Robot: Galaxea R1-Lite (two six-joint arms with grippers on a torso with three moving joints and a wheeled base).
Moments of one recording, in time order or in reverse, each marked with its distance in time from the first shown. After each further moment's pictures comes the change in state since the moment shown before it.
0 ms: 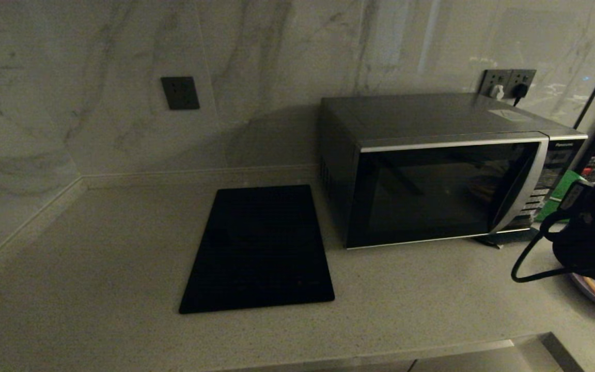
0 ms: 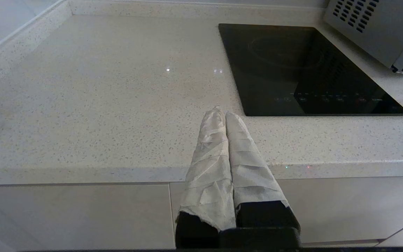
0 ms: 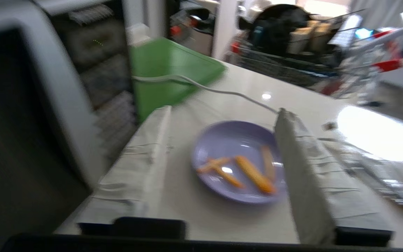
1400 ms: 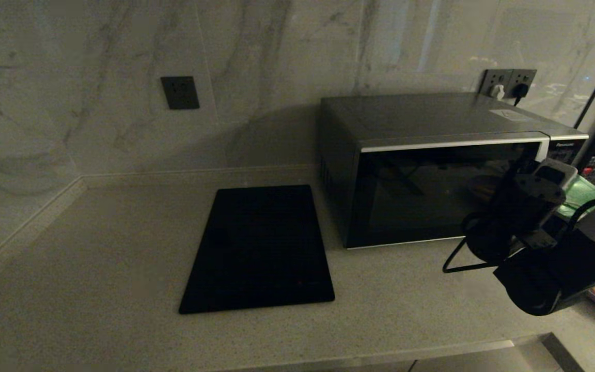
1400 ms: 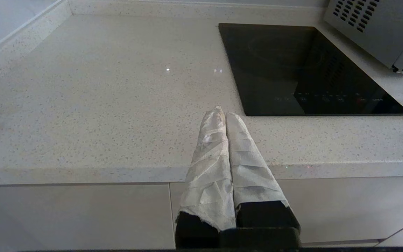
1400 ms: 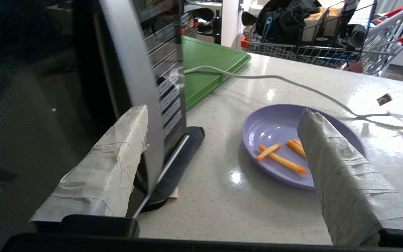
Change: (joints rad) left arm 0.000 0.000 0.000 0.000 0.000 0.000; right arm 0.042 0.426 -0.174 -0.381 -0.098 -0.068
